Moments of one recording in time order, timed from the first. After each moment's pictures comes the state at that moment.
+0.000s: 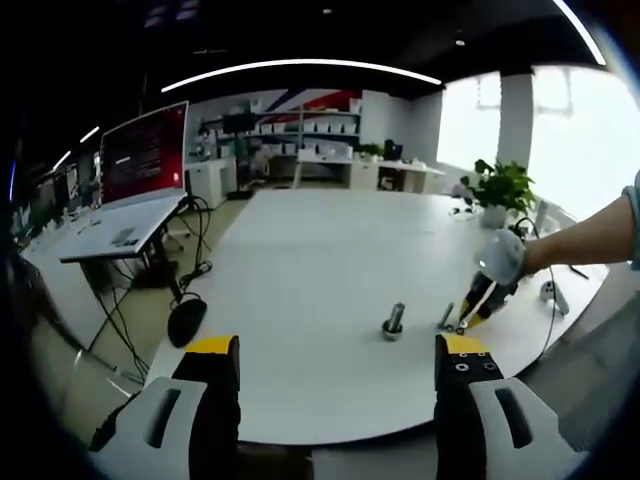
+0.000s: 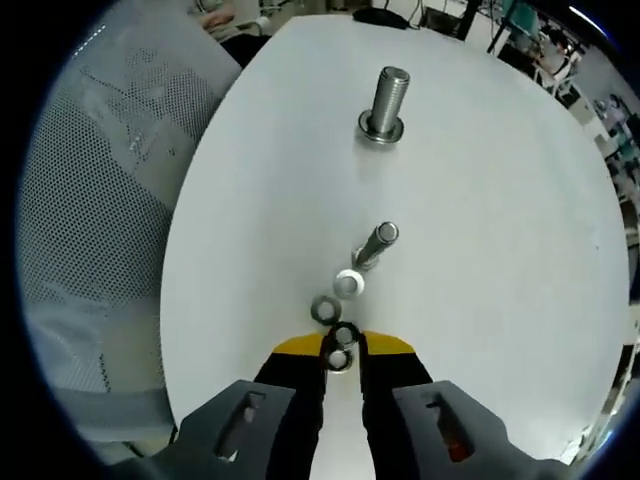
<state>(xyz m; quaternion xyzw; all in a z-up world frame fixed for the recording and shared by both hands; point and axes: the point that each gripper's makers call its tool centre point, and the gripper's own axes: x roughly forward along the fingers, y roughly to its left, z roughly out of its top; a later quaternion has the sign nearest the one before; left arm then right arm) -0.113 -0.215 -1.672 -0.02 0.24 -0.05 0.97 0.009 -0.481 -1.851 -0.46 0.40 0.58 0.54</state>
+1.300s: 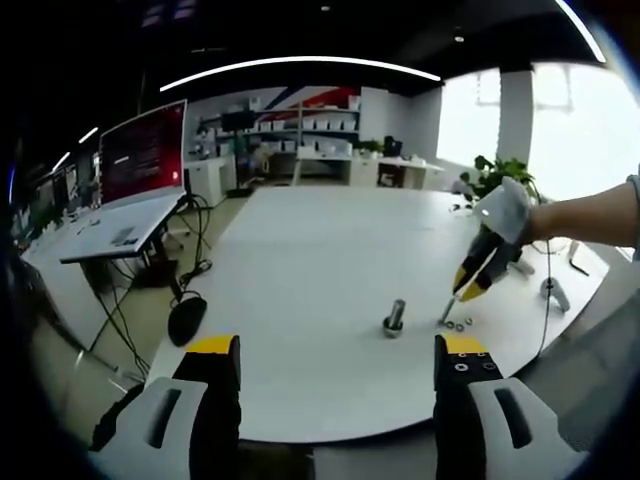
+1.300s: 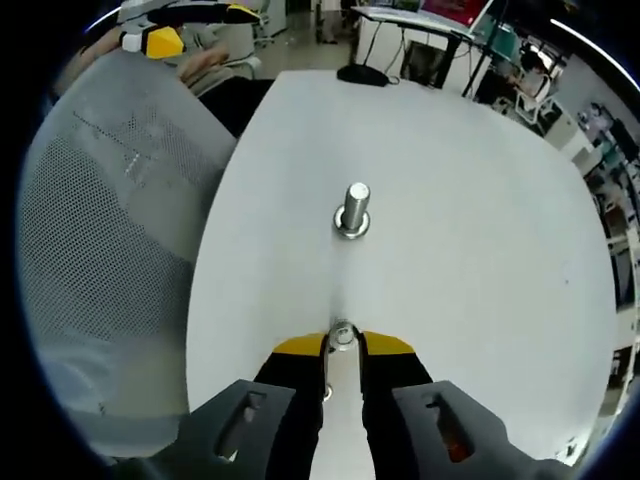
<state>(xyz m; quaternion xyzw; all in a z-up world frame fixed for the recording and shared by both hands) -0.114 -0.215 -1.674 -0.02 0.24 -0.05 0.97 0.015 -0.434 -1.788 -0.43 0.35 0.60 0.57</state>
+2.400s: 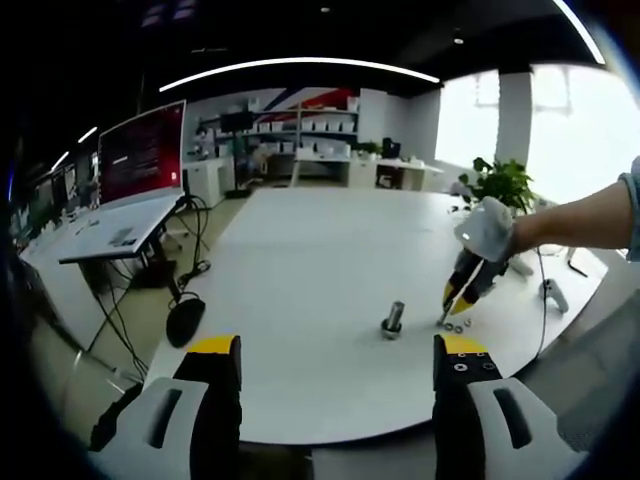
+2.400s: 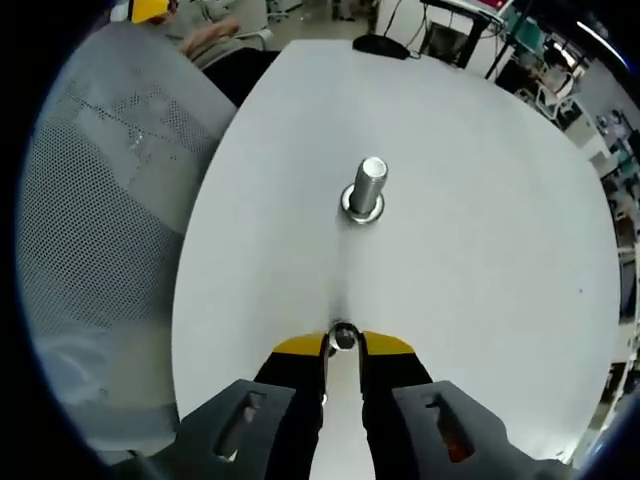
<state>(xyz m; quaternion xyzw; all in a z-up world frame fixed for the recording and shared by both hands) -0.112 -0.216 -1.674 -0.02 0.24 -0.05 0.97 0.017 -0.429 -1.824 -0.47 0.38 0.59 0.53</state>
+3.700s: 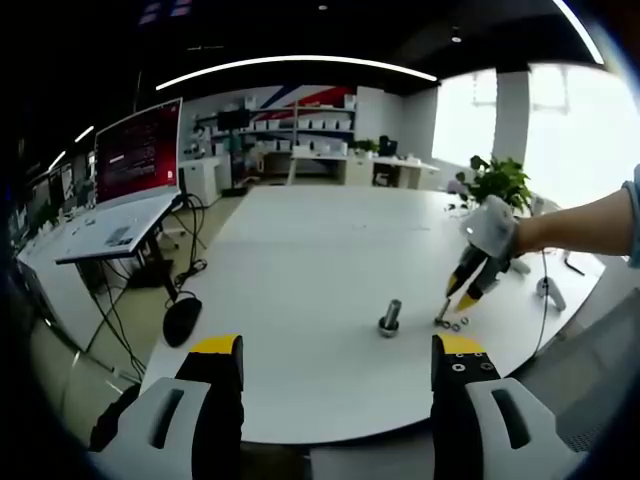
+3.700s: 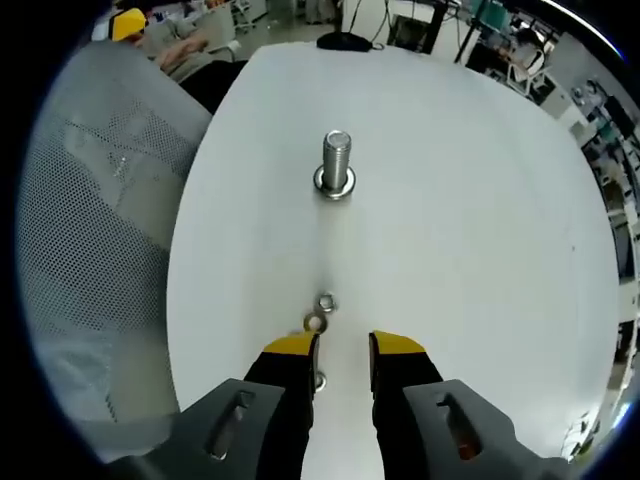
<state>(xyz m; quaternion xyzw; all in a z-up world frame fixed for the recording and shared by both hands) -0.112 -0.218 -1.675 -0.02 0.25 -0.06 0.97 0.029 -0.457 -1.815 -0.43 0.40 0.56 0.59</state>
